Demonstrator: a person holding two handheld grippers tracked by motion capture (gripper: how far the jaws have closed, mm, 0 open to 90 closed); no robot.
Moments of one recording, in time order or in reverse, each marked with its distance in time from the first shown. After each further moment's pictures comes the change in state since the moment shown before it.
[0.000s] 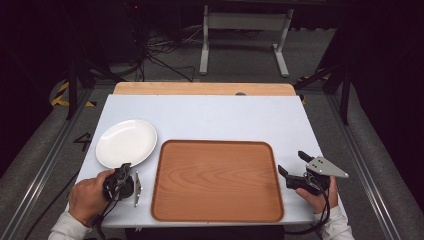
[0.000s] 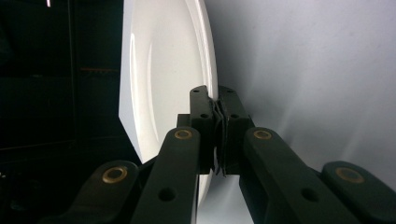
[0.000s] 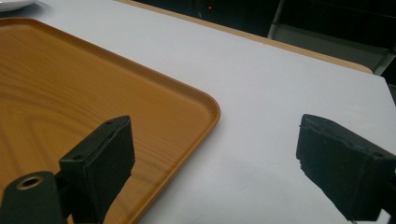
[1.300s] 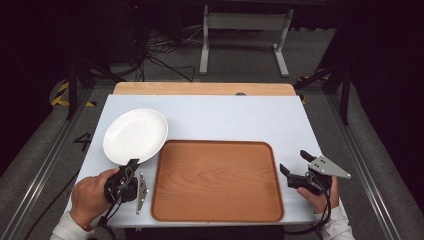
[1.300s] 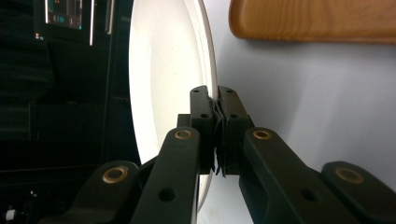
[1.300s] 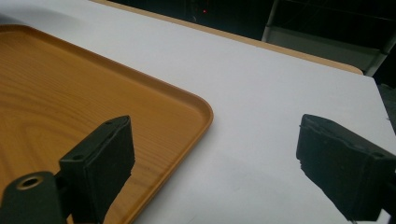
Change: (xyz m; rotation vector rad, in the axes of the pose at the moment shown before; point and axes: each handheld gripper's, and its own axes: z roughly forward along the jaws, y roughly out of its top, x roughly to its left) left arm 0.023 0.030 -0.045 -0.143 0.088 -0.008; right arm -0.003 0.001 -0.003 -0.013 -0.021 0.013
